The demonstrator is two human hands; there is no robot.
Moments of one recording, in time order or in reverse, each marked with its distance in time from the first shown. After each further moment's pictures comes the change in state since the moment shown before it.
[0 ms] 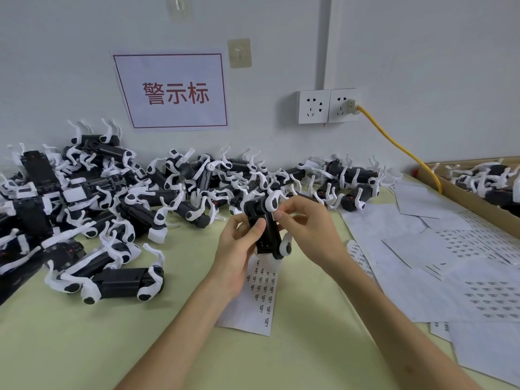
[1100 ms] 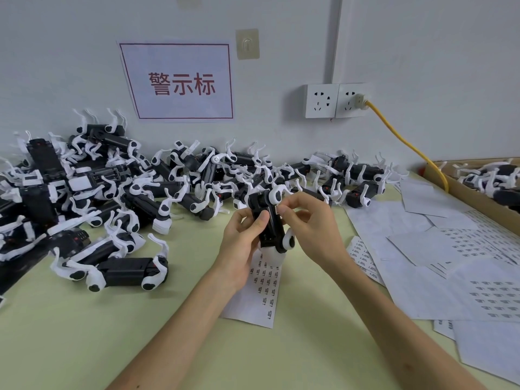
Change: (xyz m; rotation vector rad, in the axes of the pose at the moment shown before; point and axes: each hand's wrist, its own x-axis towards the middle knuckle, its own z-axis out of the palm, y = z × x) left_hand -0.004 0.004 0.003 -0.049 0.017 -0.043; right_hand -0.005 -0.001 0.009 -0.024 0.054 -0.040
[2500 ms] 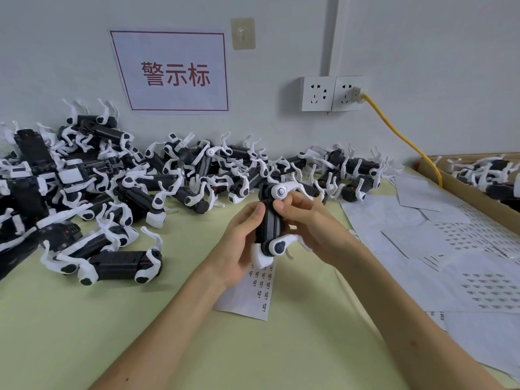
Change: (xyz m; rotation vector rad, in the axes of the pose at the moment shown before) left_hand -0.005 0.002 -0.005 0.058 -0.231 -0.097; right_hand 0.005 0.001 -0.016 0.526 -0.408 0.309
